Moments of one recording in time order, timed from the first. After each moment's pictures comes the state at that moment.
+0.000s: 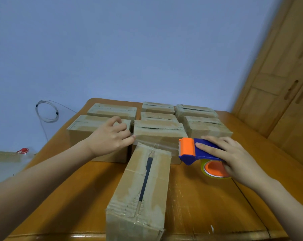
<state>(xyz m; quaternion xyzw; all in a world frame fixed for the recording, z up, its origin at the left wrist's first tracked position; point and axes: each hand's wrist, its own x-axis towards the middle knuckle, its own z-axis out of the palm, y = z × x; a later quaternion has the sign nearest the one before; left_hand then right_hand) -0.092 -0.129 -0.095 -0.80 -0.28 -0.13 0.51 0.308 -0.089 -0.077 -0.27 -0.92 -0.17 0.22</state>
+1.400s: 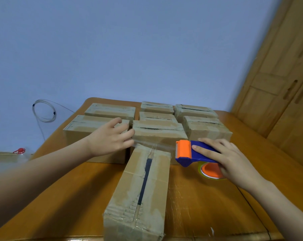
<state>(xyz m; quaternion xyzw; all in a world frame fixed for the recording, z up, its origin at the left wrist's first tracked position) -0.091 -0.124 -0.093 -0.79 -0.29 -0.06 0.53 0.301 -0.085 -0.086 -0.27 -0.92 -0.20 0.20</state>
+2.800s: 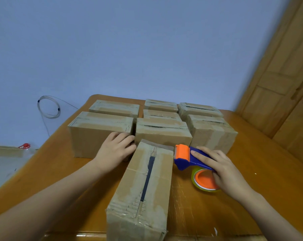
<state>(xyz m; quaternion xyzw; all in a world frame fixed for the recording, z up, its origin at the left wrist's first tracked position) -0.074 -0.127 -0.162 -0.75 -0.44 -0.23 0.43 0.291 -0.083 -0.132 -0.34 -0.91 -0.05 0.23</state>
